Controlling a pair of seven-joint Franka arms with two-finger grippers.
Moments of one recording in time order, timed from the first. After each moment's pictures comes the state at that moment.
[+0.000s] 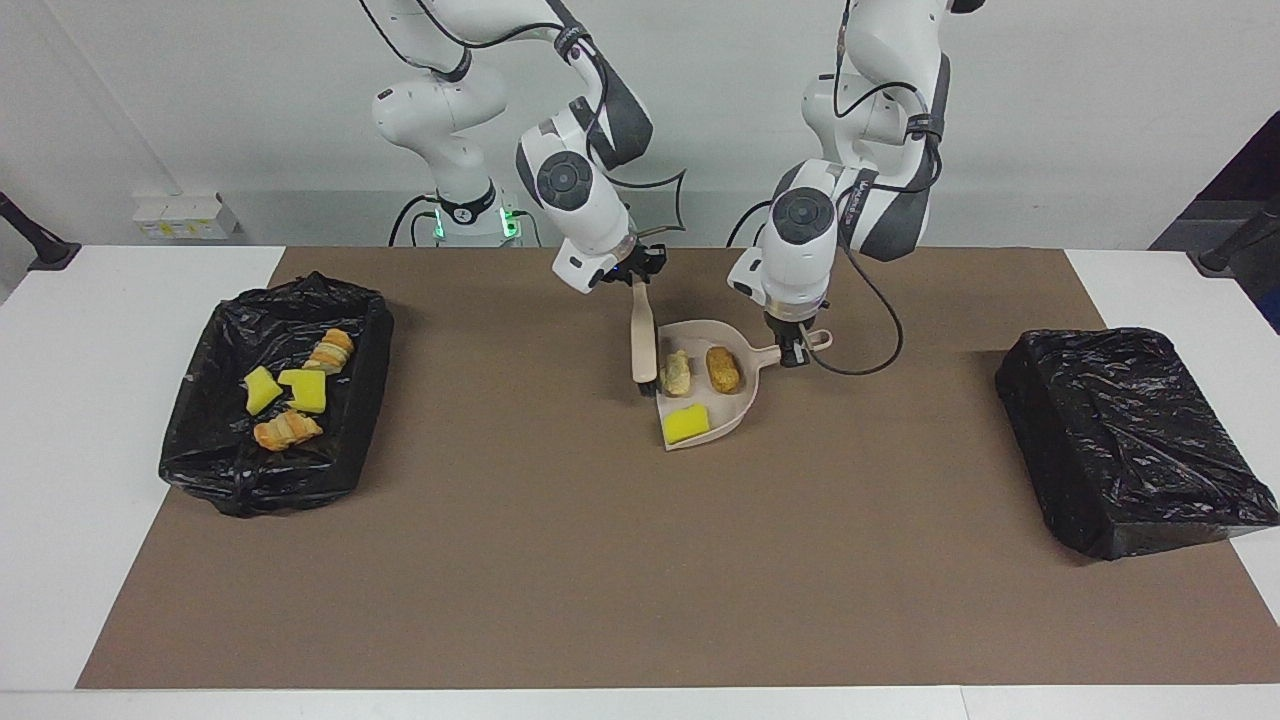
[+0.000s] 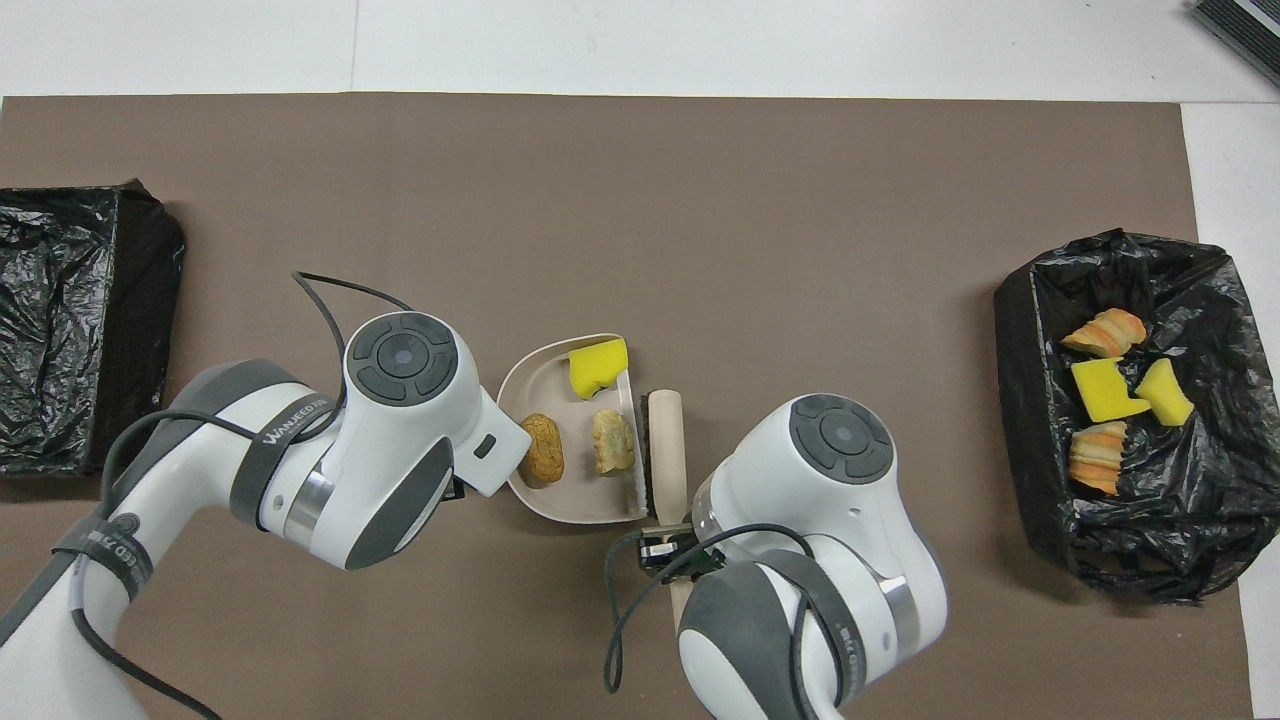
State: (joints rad) left arm -0.35 0.11 -0.15 -2.07 0.10 2.01 0.91; right arm 0.52 -0.01 0.06 -2.16 0.42 1.92 0.33
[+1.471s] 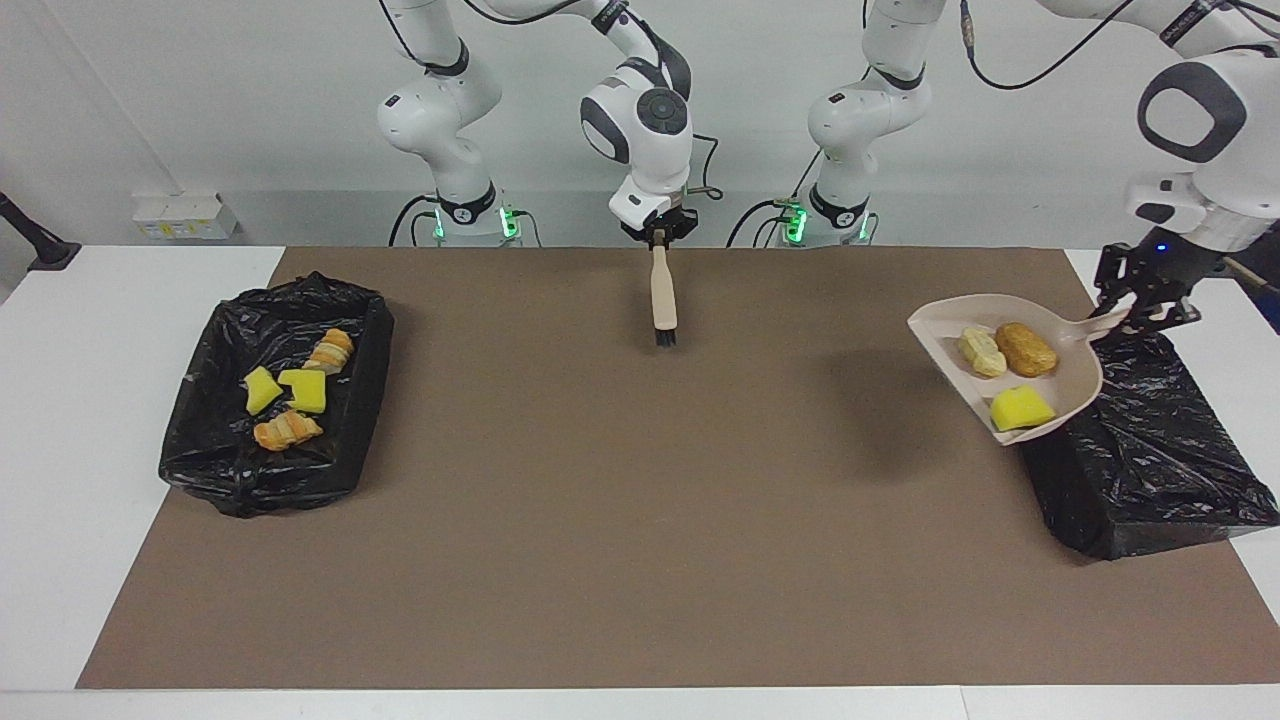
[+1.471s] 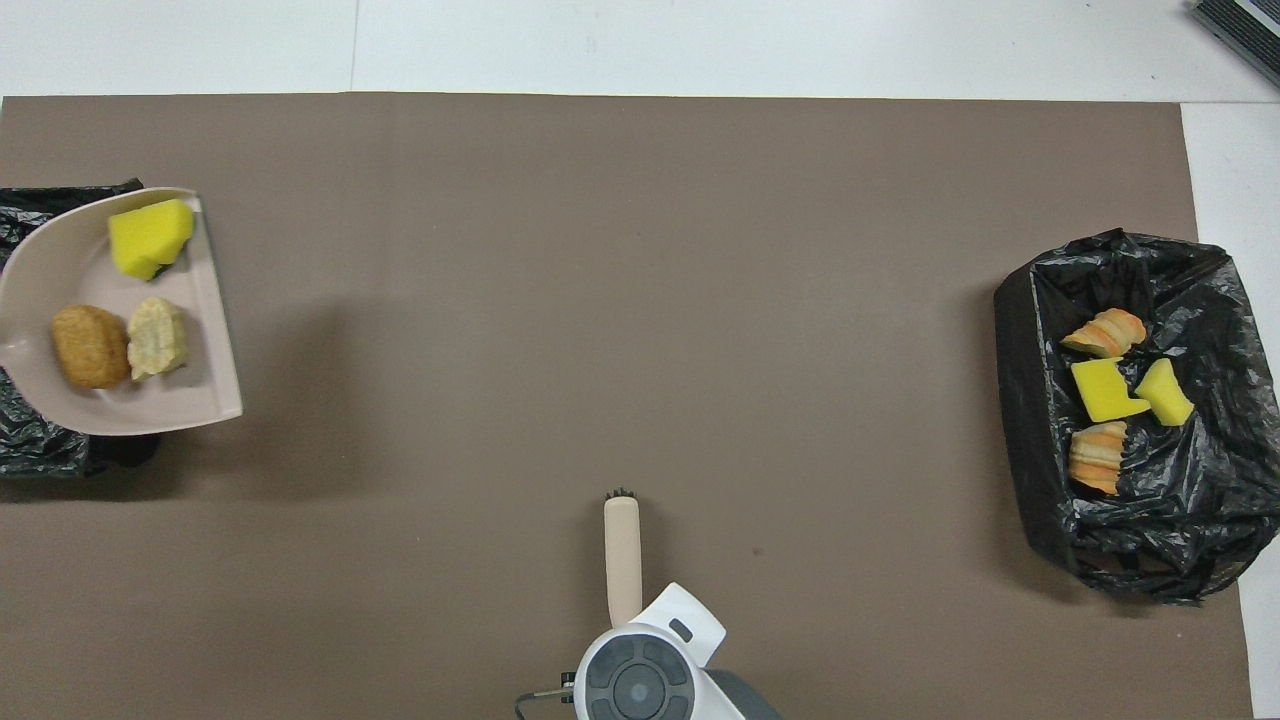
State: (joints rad) left arm 0.46 0.08 -0.13 -1.70 0.04 1.83 1.72; right arm 0.88 -0.03 0.08 -2.32 0.27 2.14 0.77
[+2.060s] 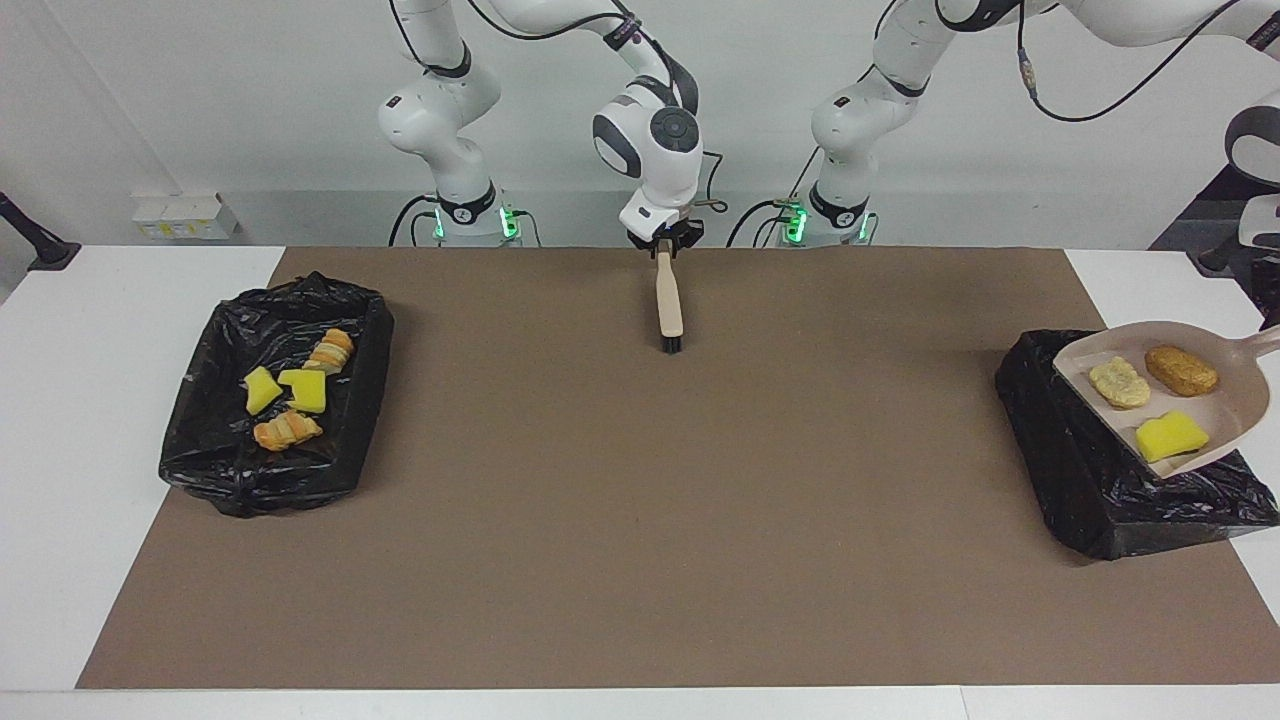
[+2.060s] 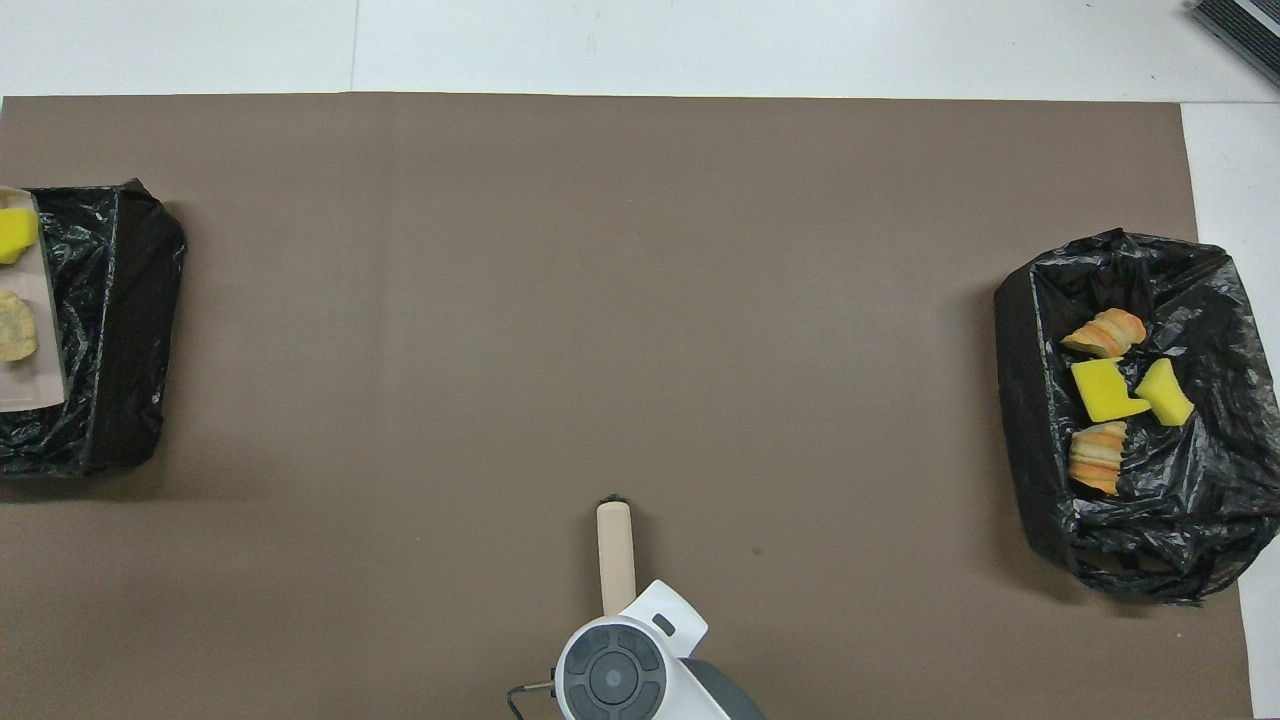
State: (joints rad) left arm 0.54 0.25 -0.13 -1.54 0.45 2.04 1.76; right arm 0.88 0.03 0.07 -2.27 0.27 2.11 0.77
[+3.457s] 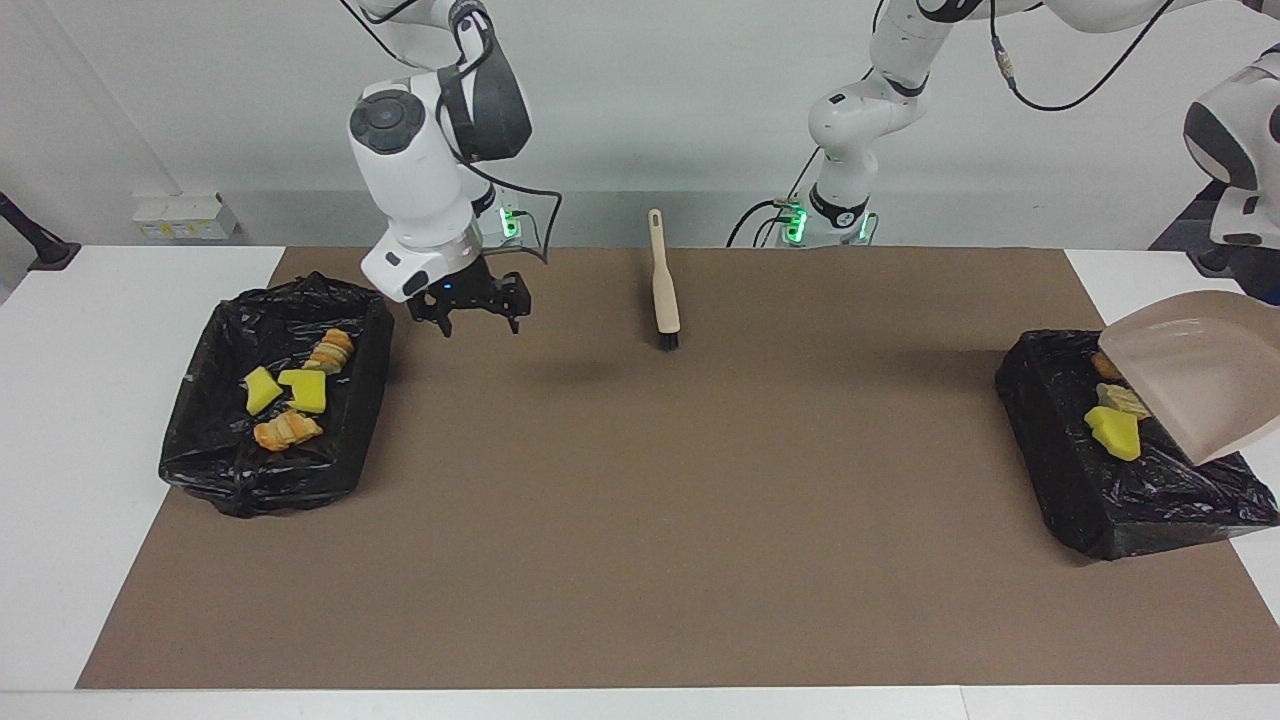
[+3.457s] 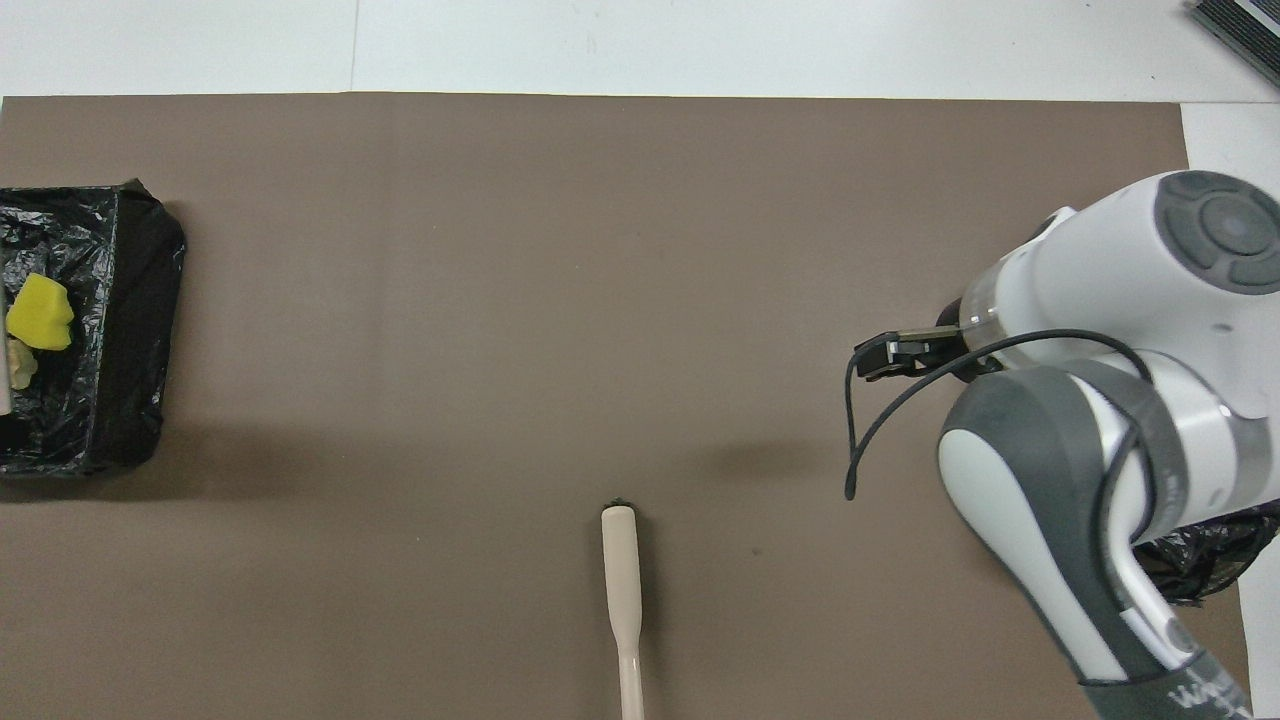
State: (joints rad) left arm 0.33 0.18 -0.16 -1.53 0.79 1.80 1.46; right arm 0.13 0.04 0.05 -1.82 0.01 1.82 0.15
